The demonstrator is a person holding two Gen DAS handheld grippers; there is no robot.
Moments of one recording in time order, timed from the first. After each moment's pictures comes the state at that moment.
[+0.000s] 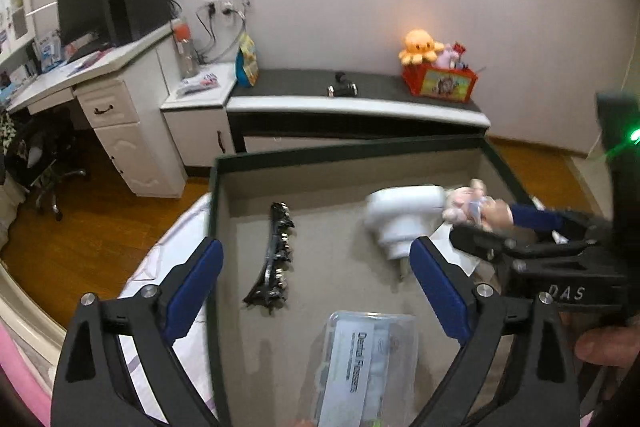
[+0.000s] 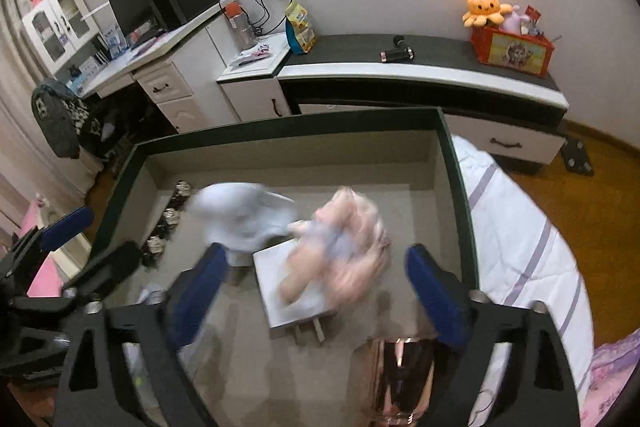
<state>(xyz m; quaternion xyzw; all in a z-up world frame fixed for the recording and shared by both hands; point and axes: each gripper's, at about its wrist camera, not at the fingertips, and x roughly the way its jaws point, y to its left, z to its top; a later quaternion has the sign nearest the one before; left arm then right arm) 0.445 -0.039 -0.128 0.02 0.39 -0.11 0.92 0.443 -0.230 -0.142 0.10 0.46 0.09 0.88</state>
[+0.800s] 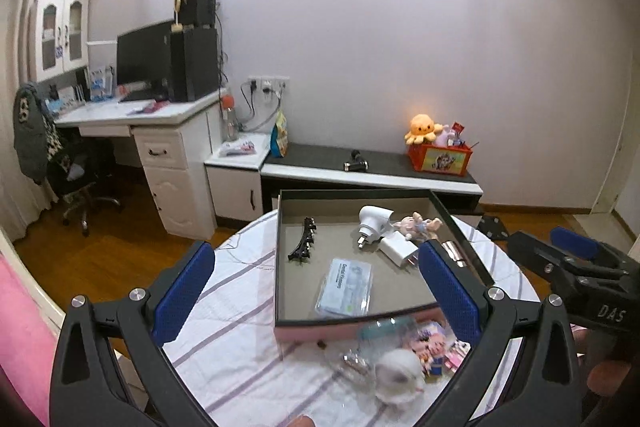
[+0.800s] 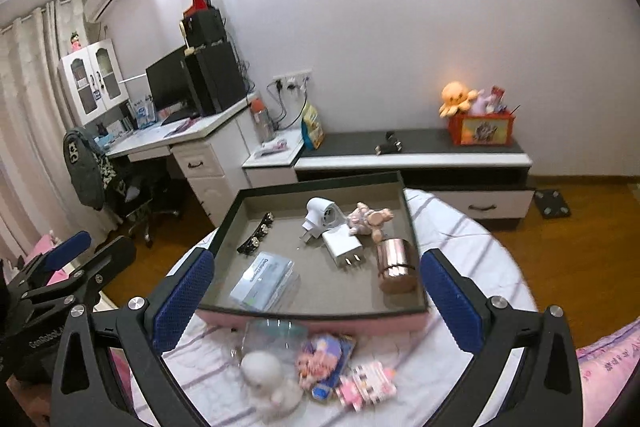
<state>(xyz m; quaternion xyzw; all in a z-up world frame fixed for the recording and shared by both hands) 0.243 0.000 -0.025 -0.01 0.25 -0.06 0.97 0.233 -0.210 -0.025 0.09 0.28 0.06 0.95</state>
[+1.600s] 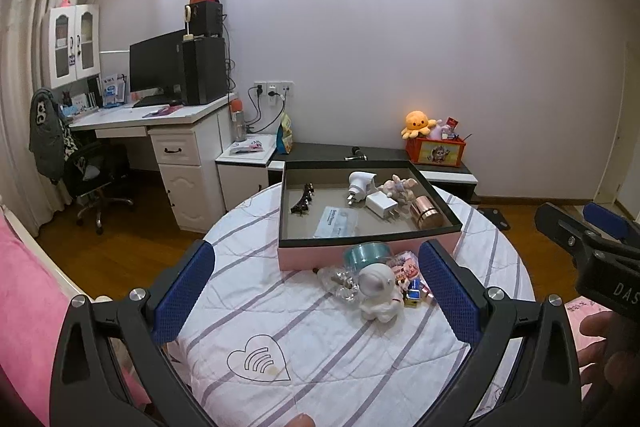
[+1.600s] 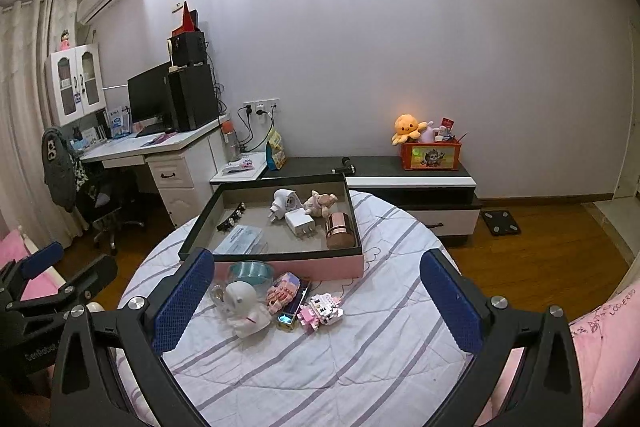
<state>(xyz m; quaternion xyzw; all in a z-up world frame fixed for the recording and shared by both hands) 0.132 -0.007 -0.040 0.01 0.24 -0.05 0.97 0.103 -0.211 -0.018 0.05 0.23 -0.01 0.97</state>
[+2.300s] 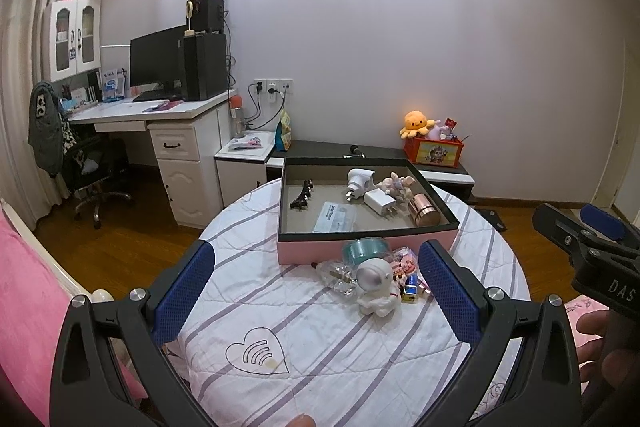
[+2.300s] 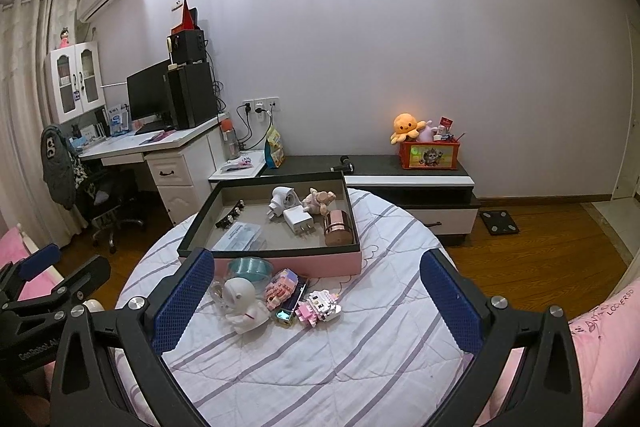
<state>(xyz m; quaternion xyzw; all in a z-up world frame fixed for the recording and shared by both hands) 0.124 -0.008 -0.042 0.00 0.25 -0.06 0.97 0.099 -0.212 -0.019 0.05 0.23 -0.01 0.97</state>
